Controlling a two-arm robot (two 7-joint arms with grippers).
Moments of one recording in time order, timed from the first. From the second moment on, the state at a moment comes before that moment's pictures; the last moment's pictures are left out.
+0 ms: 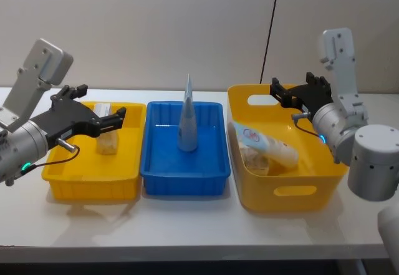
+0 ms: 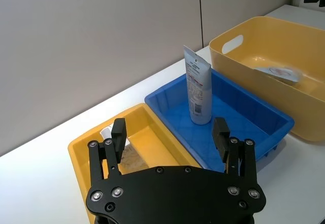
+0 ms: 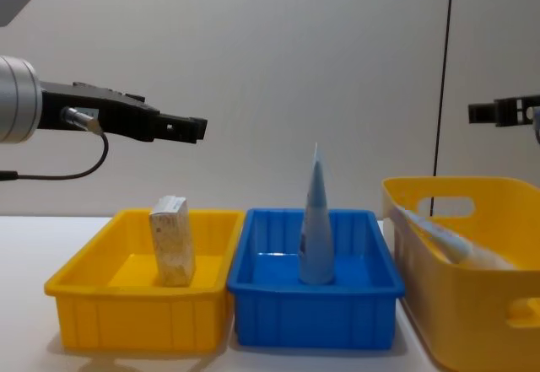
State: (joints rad) left arm -0.44 0.50 0.41 -1.64 -0.37 0.37 -0.27; right arm 0.44 0.22 -0.23 -1.47 0.18 0.43 -0.02
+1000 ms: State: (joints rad) left arm -0.44 0.50 0.41 -1.64 -0.37 0.37 -0.27; right arm 0.29 0.31 -0.24 -1.68 0.29 0.43 0.24
